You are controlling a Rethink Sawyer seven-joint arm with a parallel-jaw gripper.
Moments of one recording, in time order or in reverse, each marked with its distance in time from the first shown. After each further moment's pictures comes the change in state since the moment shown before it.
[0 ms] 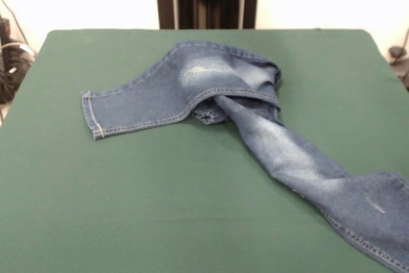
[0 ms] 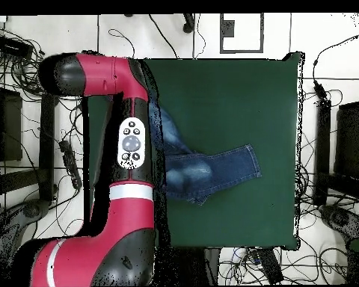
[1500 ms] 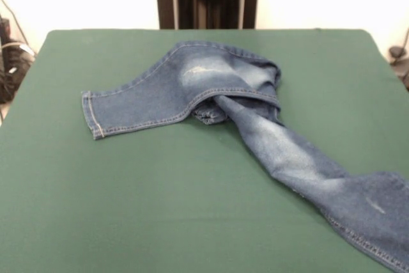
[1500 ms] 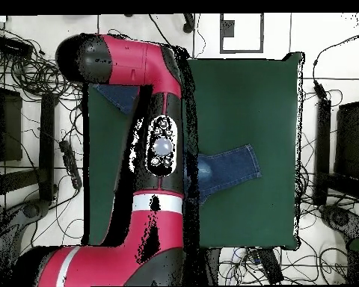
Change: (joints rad) arm -0.089 -0.174 0.039 0.148 -0.059 -0.010 0.000
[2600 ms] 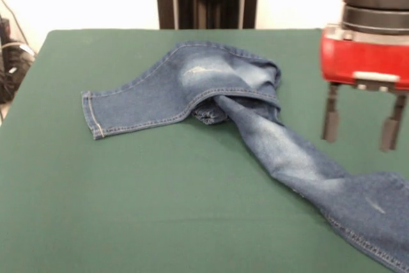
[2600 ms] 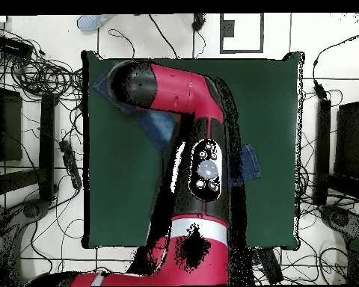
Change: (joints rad) arm -0.115 -0.212 0.102 0.385 -0.155 -0.072 0.000
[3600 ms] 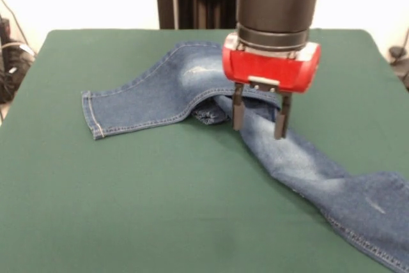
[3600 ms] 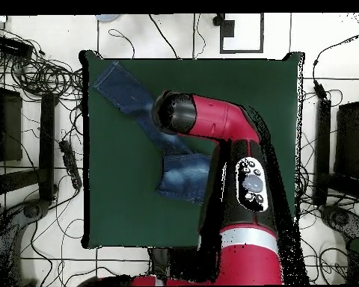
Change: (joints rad) arm -0.166 -0.077 0.119 0.242 -0.179 -0.080 0.000
